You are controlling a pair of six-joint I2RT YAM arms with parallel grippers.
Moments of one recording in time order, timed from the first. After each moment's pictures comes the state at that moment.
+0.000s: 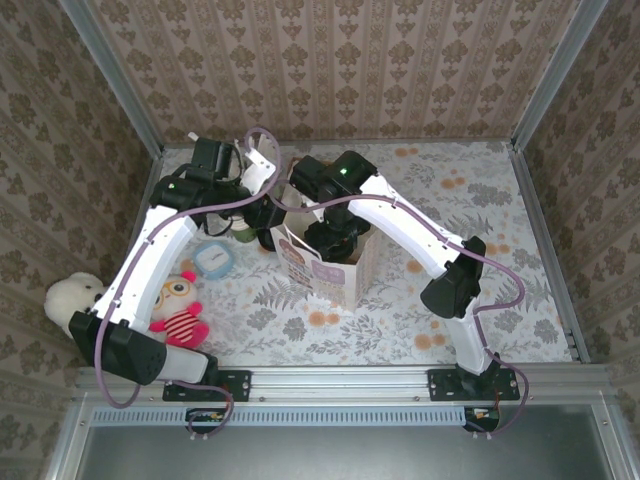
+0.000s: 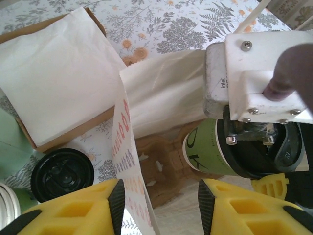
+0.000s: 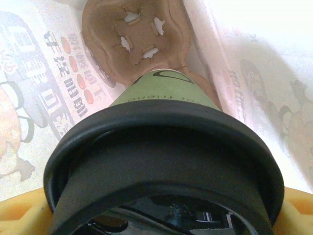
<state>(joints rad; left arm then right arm) -0.38 1.39 1.49 -0.99 0.55 0.25 0.81 2.08 2.31 -1.69 0.02 0.22</state>
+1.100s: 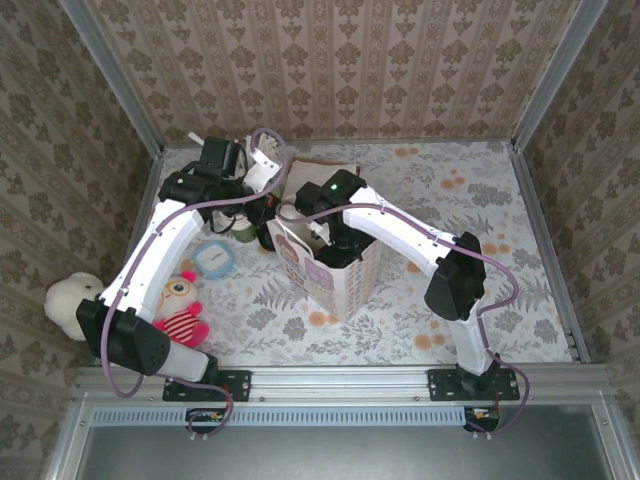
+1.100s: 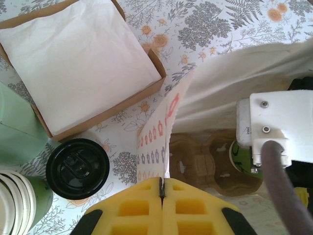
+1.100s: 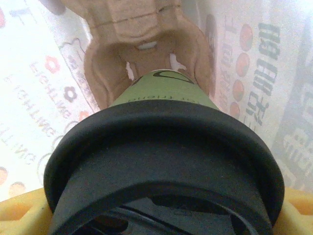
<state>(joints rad) -0.39 1.44 1.50 -0.98 0.45 0.24 0.82 2.05 2.03 -1.69 -0.01 0.18</state>
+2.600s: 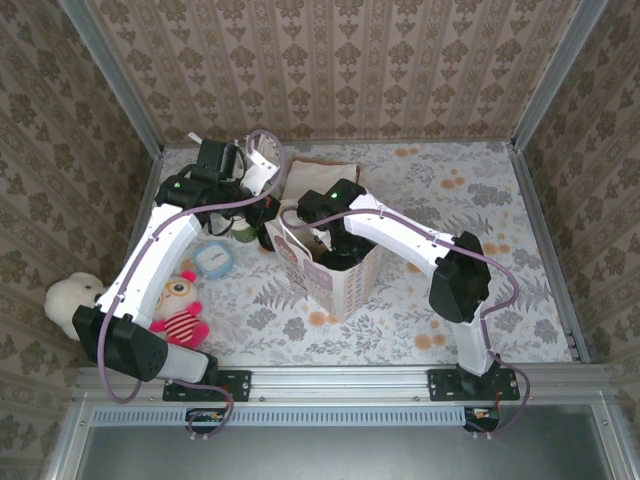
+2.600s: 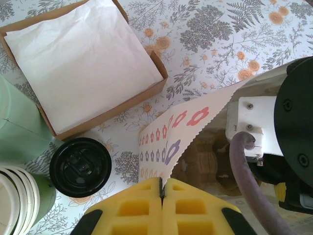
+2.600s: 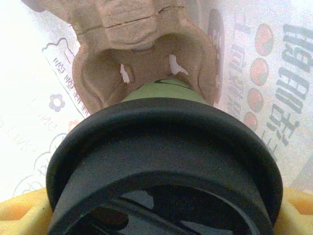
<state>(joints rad) -0.39 1.40 1.47 -0.97 0.45 0.23 0.82 2.01 1.90 -1.57 -0.02 0.24</state>
